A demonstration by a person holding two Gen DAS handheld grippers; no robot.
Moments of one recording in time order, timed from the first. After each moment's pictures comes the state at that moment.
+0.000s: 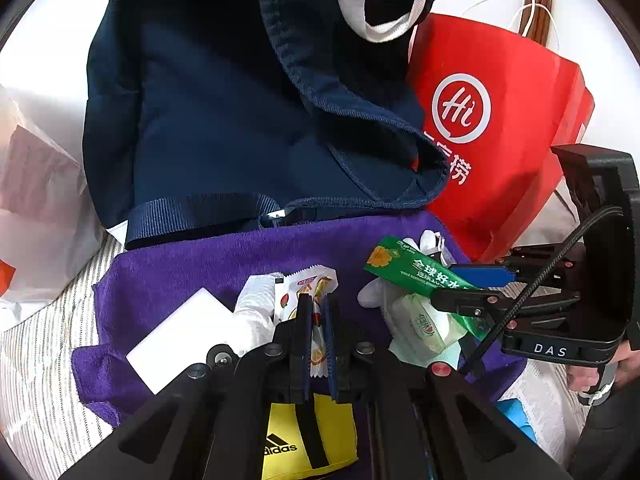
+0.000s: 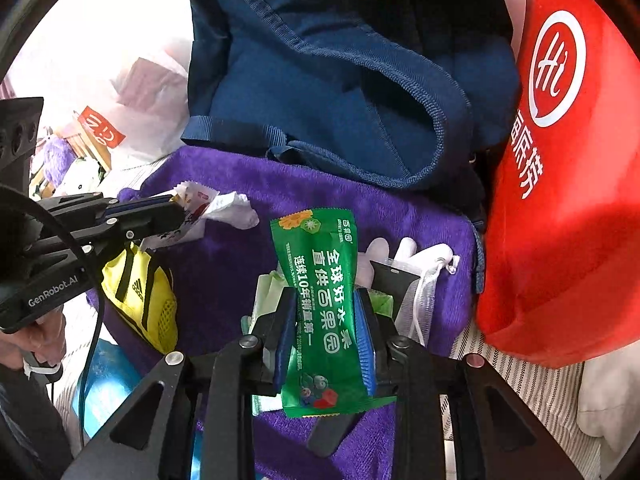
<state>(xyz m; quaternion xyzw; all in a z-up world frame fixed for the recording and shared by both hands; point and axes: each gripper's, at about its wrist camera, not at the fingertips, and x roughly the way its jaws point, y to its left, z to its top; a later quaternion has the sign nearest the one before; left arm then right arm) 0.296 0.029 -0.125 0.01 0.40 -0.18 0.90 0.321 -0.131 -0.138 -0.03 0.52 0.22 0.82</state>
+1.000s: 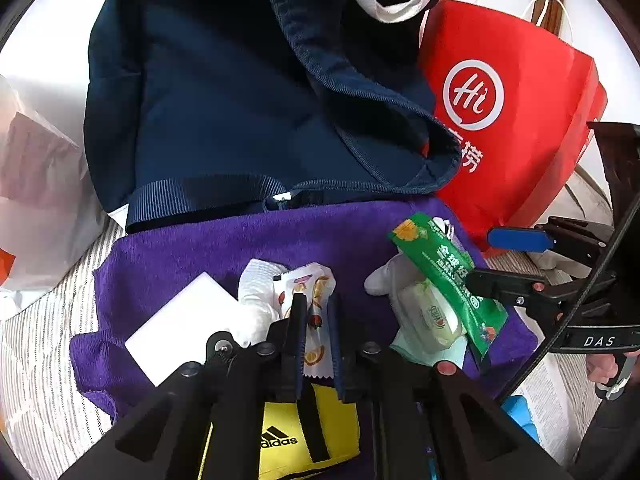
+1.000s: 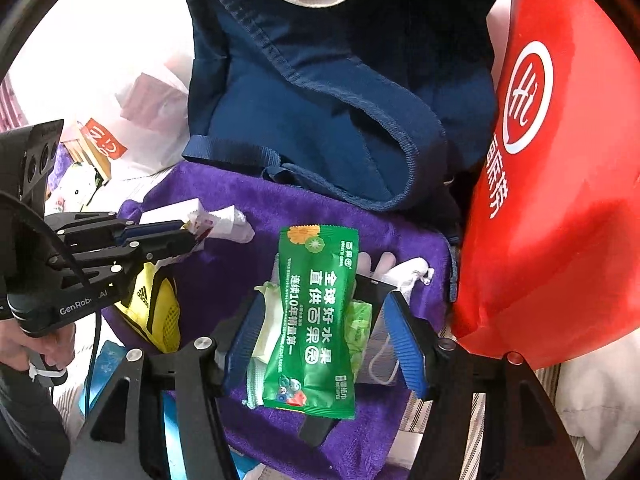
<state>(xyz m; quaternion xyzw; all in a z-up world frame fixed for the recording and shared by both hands) 0.297 0.026 -0.130 0.01 0.43 -0.16 0.89 0.315 -0.142 -0.116 -0.04 0.50 0.21 0.84</state>
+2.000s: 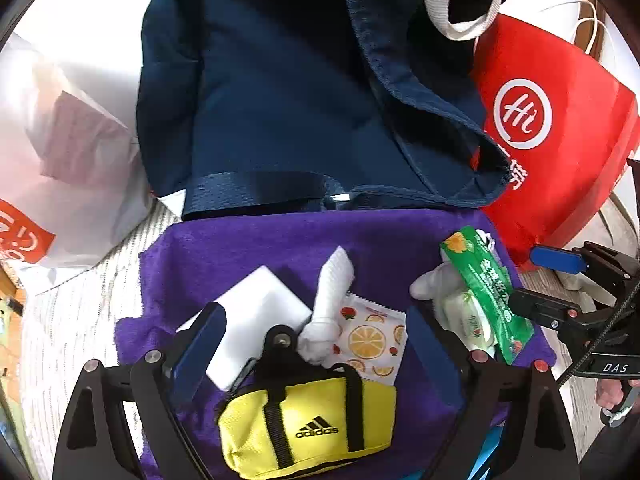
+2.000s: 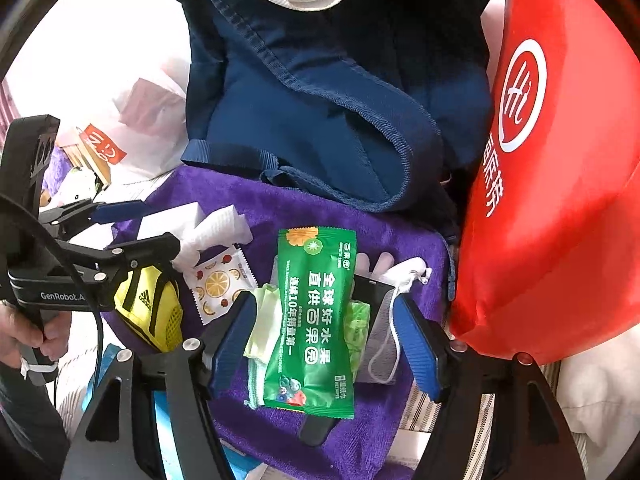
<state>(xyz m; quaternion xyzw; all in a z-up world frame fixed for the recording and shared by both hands) 0.302 0.045 -0.121 0.00 0.45 -0.08 0.89 0.314 -0.143 -0.113 -0.04 0.51 0.20 0.84</state>
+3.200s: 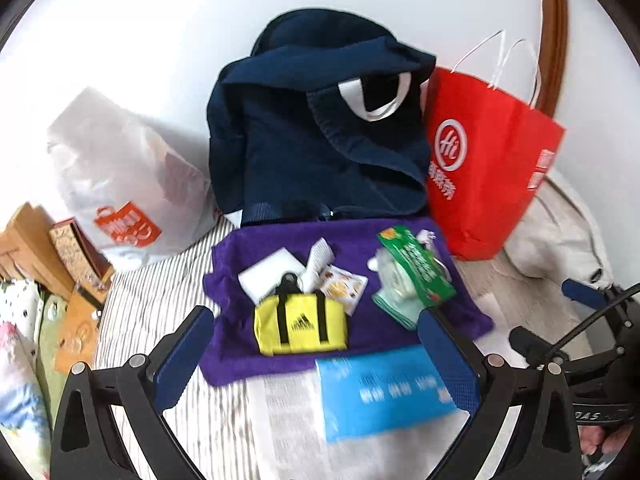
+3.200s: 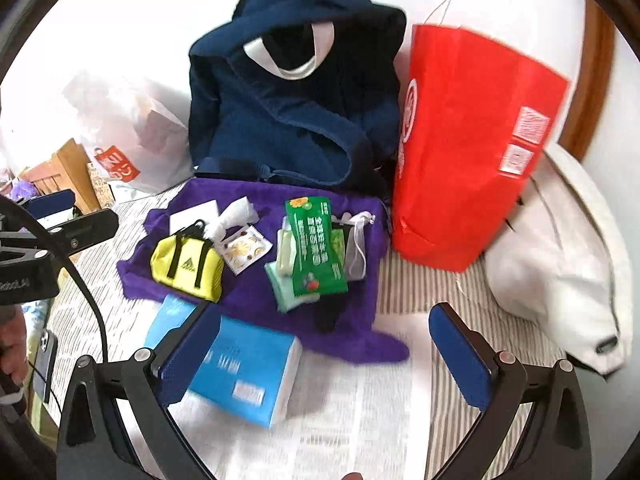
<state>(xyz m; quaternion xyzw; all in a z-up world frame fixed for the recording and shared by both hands) 0.145 0.022 -0.002 0.02 0.40 -0.03 0.92 0.183 -0.161 -0.018 -0.02 0.48 0.09 0.87</state>
